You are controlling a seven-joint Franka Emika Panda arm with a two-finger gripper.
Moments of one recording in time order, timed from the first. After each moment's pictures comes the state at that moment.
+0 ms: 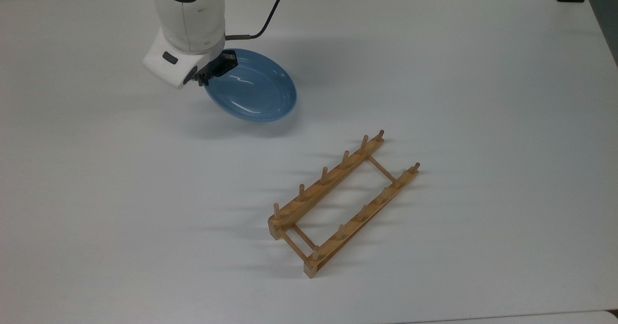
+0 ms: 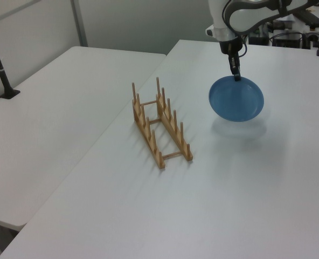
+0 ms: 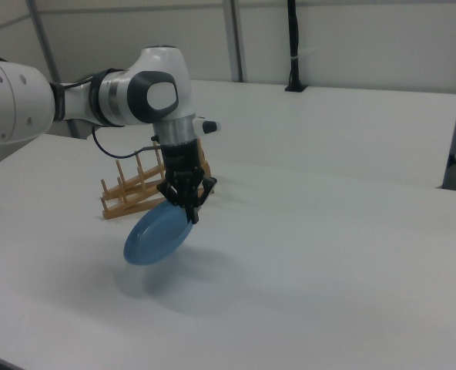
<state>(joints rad) -0.03 0.30 -0.04 -1.63 -0.18 1.74 -0.29</state>
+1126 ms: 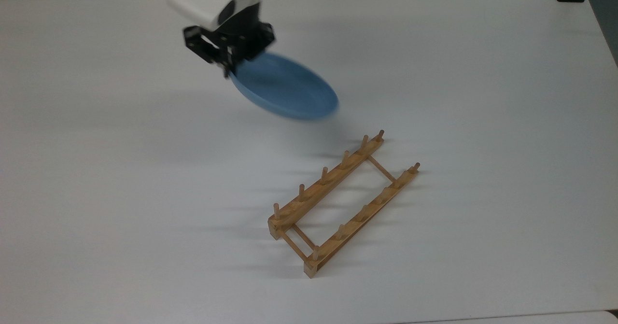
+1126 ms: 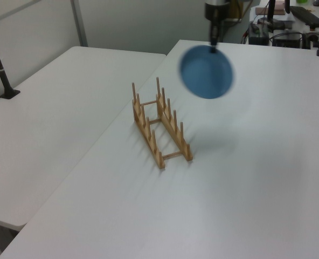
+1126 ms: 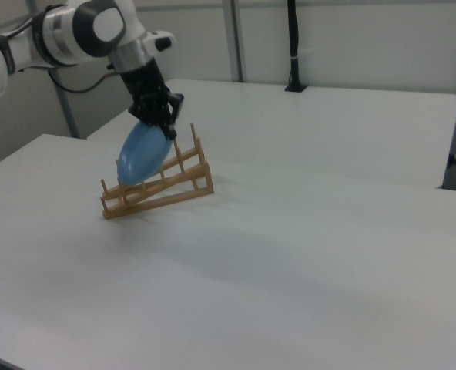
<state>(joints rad) 0.10 0.27 -0.03 -1.39 -0.19 1.80 -0.12</state>
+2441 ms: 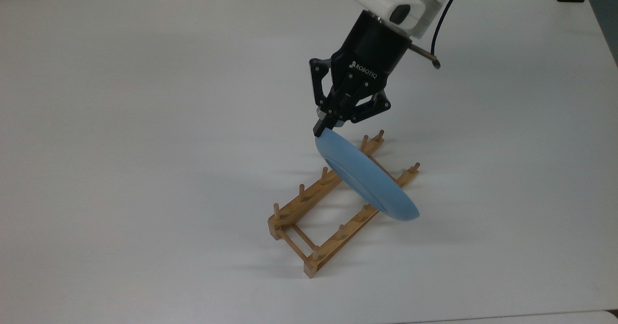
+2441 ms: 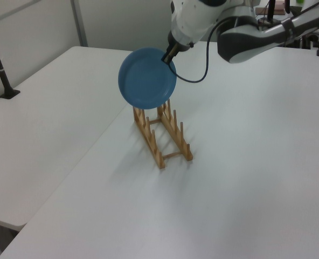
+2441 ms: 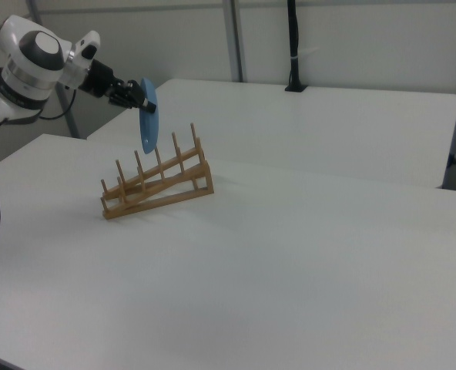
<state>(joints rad) 0.38 0.39 -0.02 -1.40 -0.83 2.10 0.74</state>
